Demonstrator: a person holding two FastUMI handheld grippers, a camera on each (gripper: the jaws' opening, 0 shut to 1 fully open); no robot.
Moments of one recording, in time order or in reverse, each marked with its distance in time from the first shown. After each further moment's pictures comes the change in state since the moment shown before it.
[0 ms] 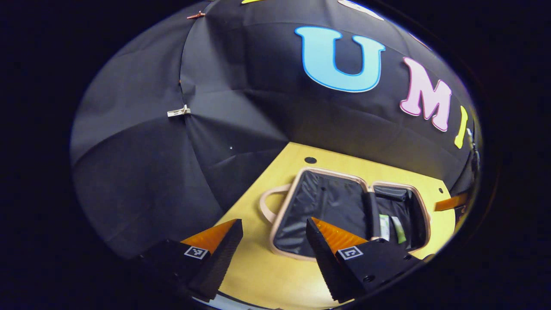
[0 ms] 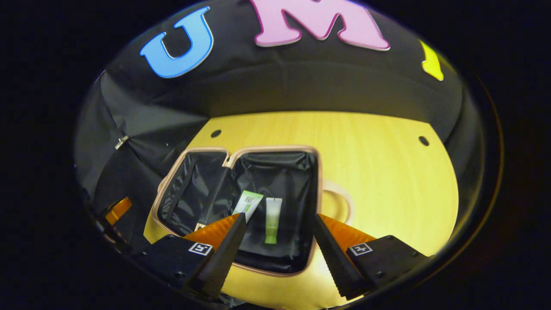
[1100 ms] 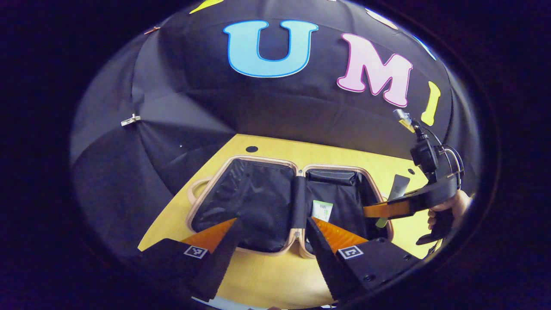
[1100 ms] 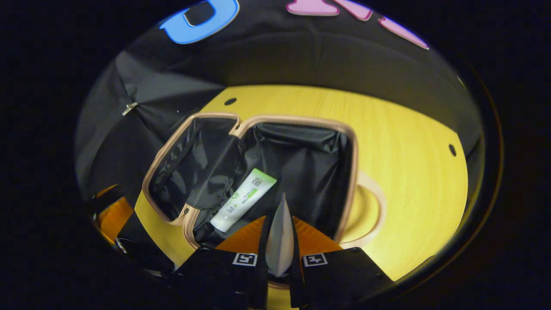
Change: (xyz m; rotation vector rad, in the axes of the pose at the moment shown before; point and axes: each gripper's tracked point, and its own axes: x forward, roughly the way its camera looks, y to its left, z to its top) left arm -0.069 -0.182 -0.056 0.086 0.045 -0.166; right arm 0.102 0.040 -0.077 -0.116 0.293 0.107
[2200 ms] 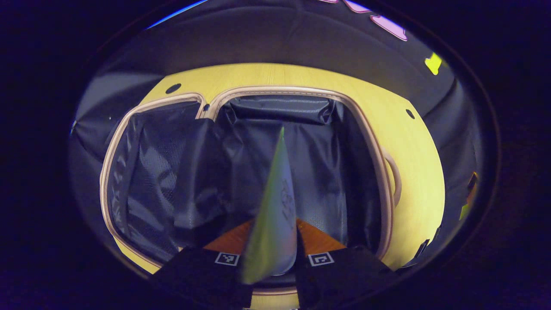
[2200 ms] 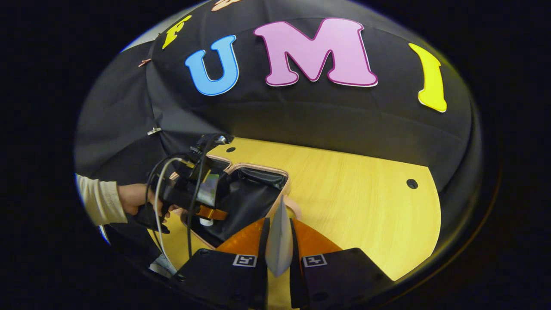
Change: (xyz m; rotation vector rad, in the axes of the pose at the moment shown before) left arm 0.156 -0.138 -0.084 0.135 0.635 -0.114; right arm -0.177 -0.116 0.021 -0.123 -0.456 0.048
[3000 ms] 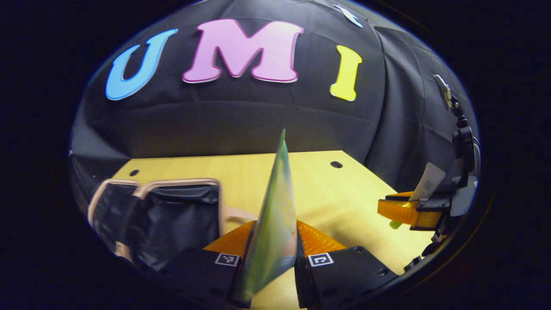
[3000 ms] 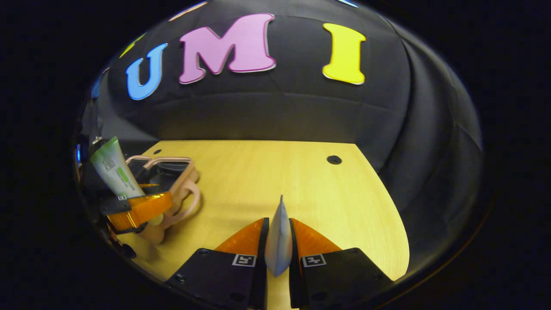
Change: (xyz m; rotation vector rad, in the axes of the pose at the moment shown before) left arm -0.106 -0.182 0.033 0.180 -0.697 -0.115; right arm -0.044 -0.152 -0.059 0.091 -0.072 -0.353
